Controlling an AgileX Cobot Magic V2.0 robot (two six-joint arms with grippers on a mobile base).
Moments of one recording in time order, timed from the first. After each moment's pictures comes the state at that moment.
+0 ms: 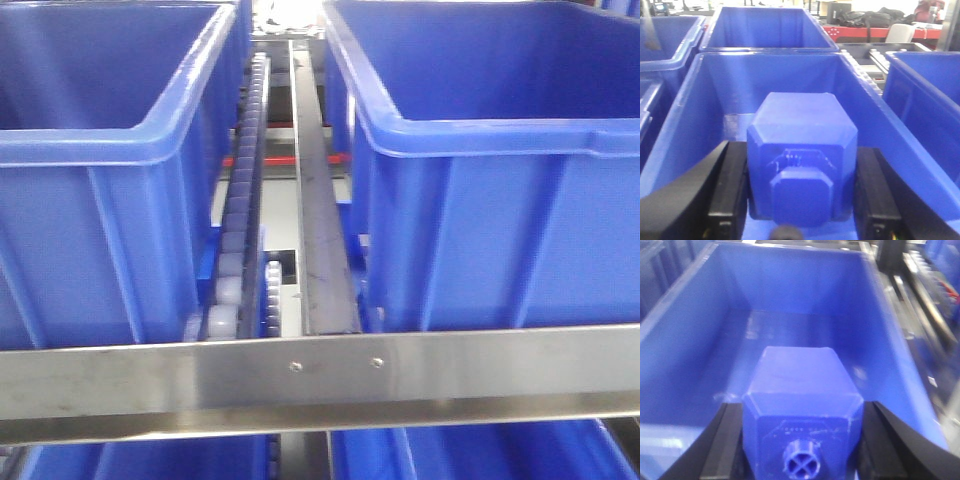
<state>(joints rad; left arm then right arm) -0.11 0.33 -0.50 -0.09 0.32 0.00 0.08 0.48 -0.47 0.06 0.24 -0.05</state>
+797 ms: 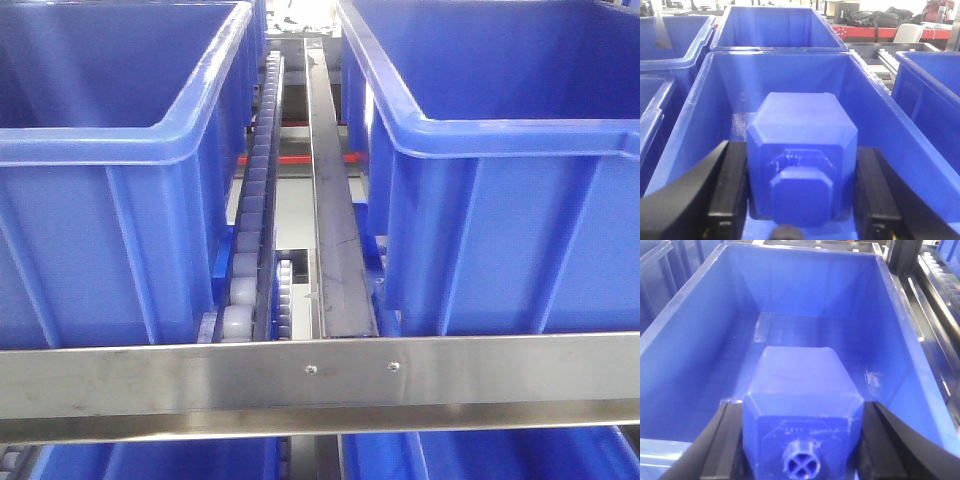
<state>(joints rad) -0.11 0.33 -0.50 -0.09 0.32 0.00 0.08 0.48 -0.47 0.06 0.24 -0.05</state>
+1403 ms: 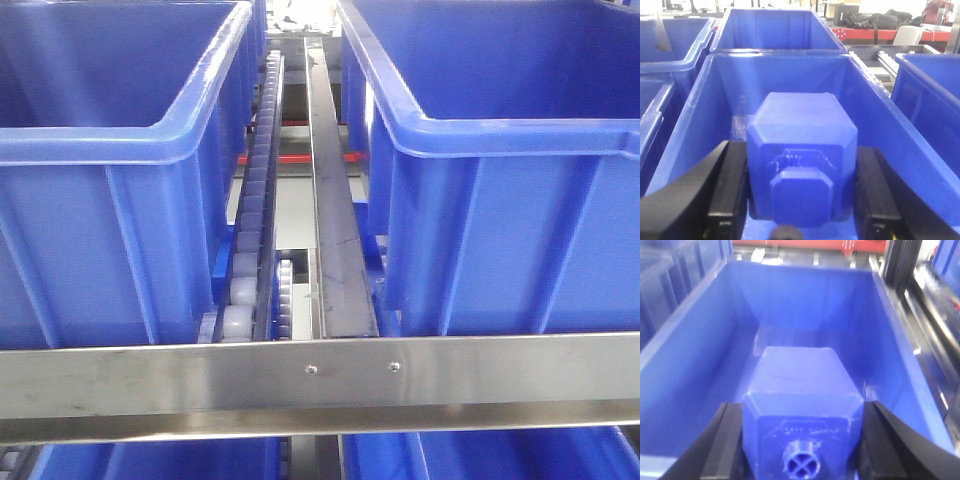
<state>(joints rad) -0.11 0.33 -0.50 -0.09 0.30 0.00 0.08 0.48 -0.47 0.06 0.19 -0.05</state>
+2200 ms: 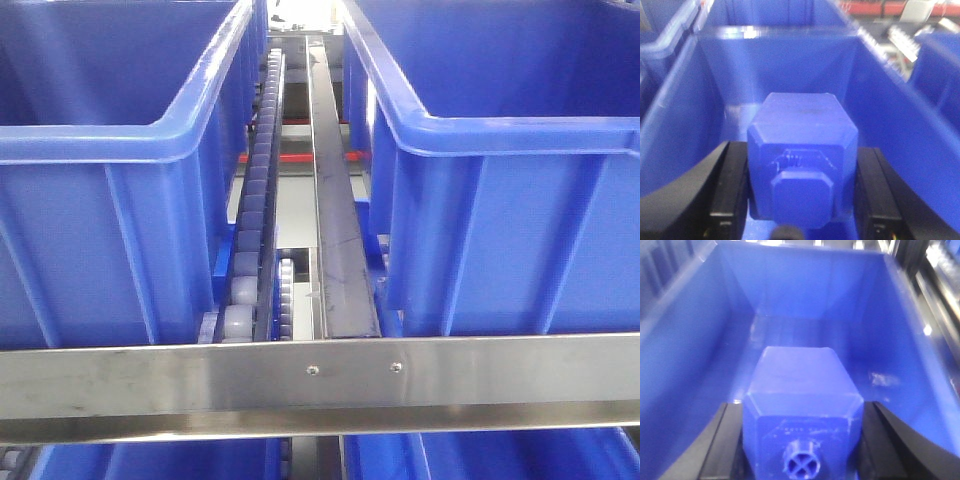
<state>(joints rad) -0.14 0.81 -0.55 -0.07 -0.02 0.00 0.08 0.83 -0.58 0.06 0.06 -0.05</state>
